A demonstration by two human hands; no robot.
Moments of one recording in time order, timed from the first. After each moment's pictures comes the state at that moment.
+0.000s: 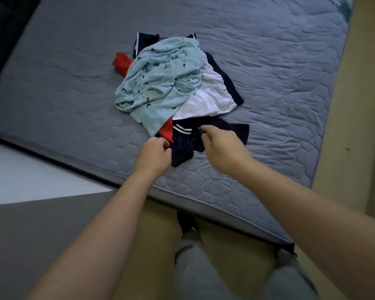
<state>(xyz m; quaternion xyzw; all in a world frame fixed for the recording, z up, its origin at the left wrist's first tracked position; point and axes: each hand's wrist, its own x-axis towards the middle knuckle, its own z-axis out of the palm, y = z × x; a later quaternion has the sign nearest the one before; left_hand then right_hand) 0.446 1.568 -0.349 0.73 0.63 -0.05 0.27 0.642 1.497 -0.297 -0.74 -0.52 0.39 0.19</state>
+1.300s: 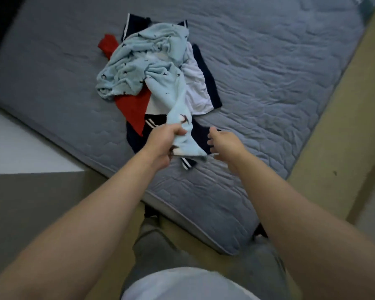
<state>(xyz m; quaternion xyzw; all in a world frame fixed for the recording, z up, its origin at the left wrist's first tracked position) 0.729 1.543 -0.311 0.20 0.72 0.22 0.63 0.877 1.510 -0.349 -0.70 -0.17 0.66 0.21</state>
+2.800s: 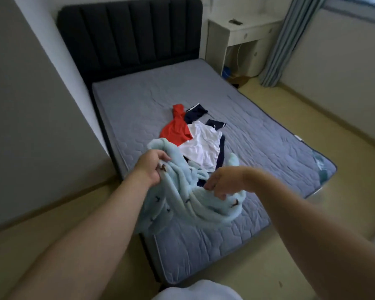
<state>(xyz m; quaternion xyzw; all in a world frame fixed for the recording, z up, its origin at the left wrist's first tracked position) 0.721 1.294 -0.113 0.05 0.60 0.53 0.59 0.934 1.349 -0.083 -0.42 -0.80 0.33 -0.27</state>
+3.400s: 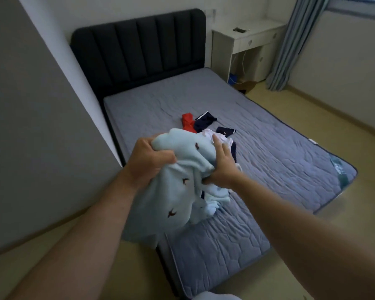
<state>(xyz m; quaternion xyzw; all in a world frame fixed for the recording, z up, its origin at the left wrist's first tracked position) 0.688 1.250 -0.021 0.45 0.57 0.55 0.41 0.874 1.373 -0.122 -0.51 -0.77 0.37 0.13</state>
